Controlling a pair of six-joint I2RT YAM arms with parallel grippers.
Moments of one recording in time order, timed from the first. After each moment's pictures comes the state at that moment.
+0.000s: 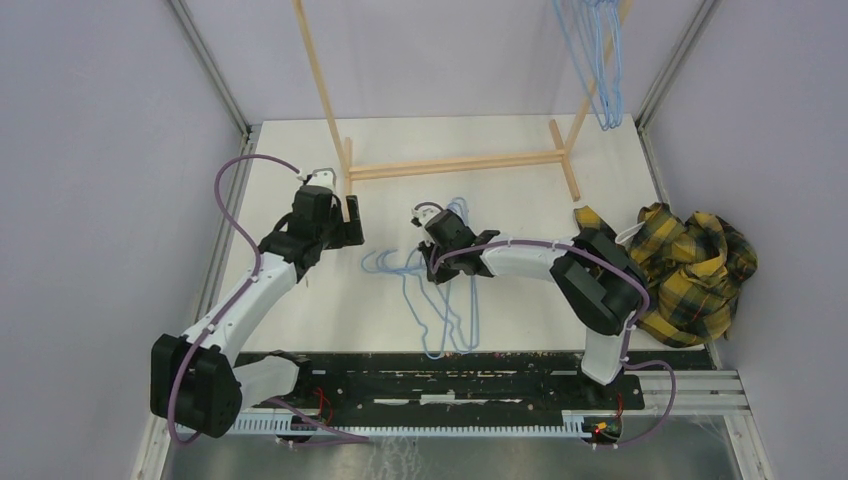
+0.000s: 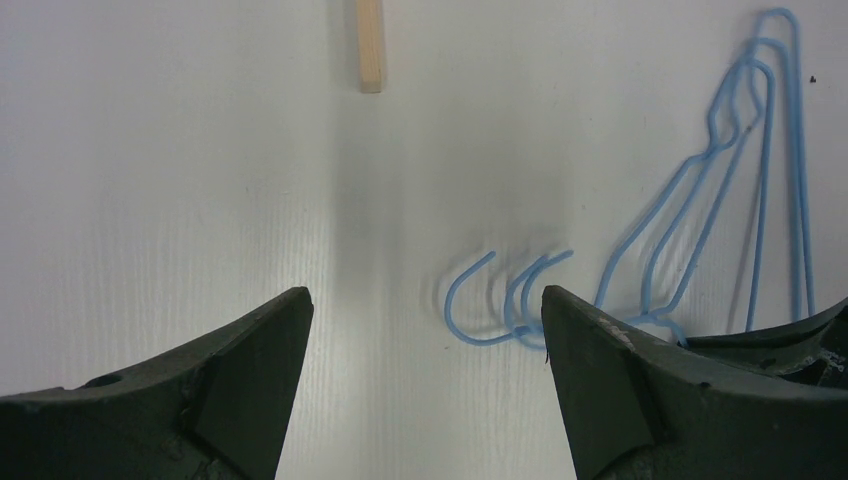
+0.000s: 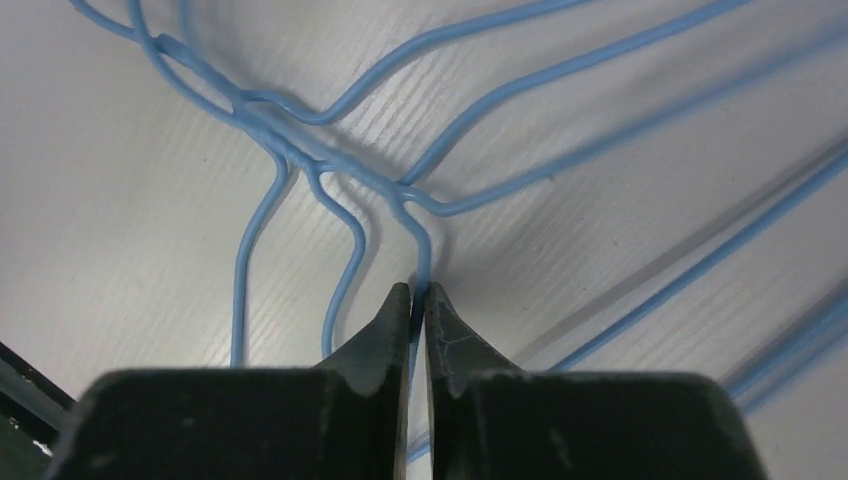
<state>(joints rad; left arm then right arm) -0.31 1.16 0.83 -0.39 -0.18 -0.31 0.84 1.86 1.09 -0.15 -0.07 0.28</state>
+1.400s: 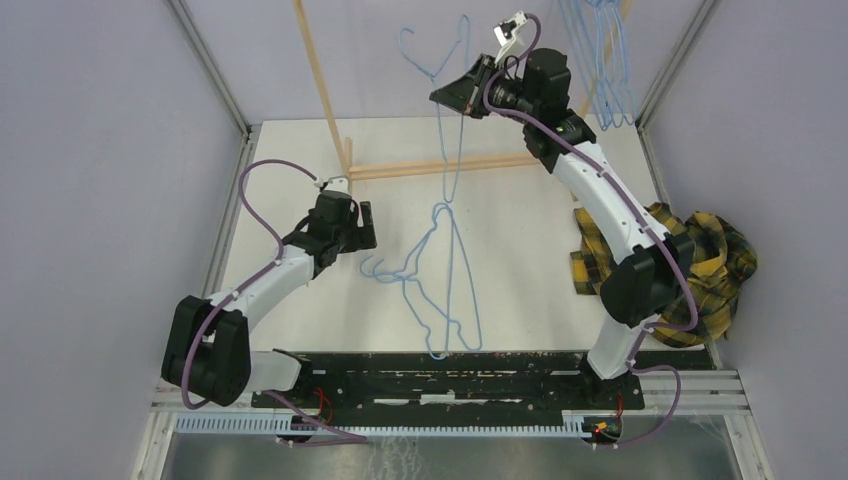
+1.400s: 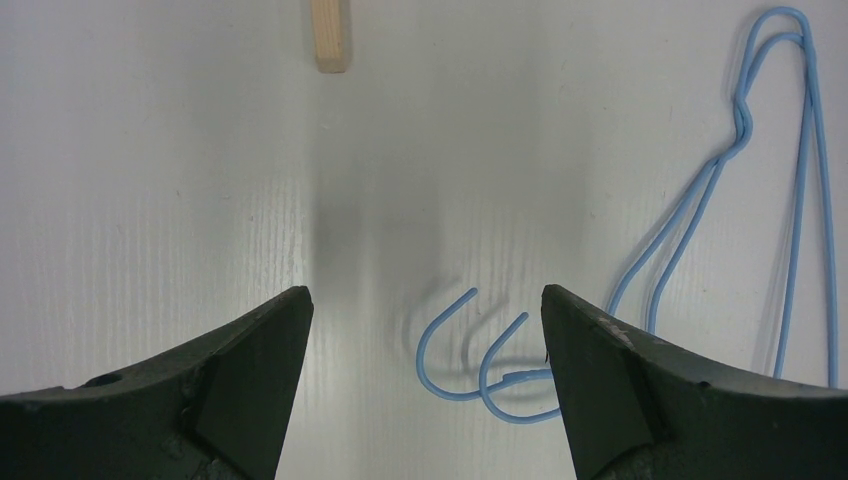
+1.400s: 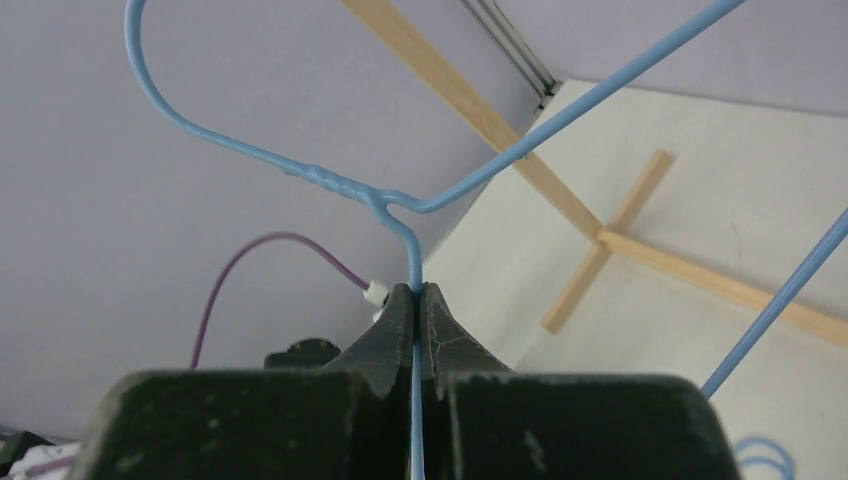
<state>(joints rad) -0.36 1.32 0.78 -0.23 -0.21 -0.37 0.42 1.74 1.79 -0.08 -0.55 0.68</state>
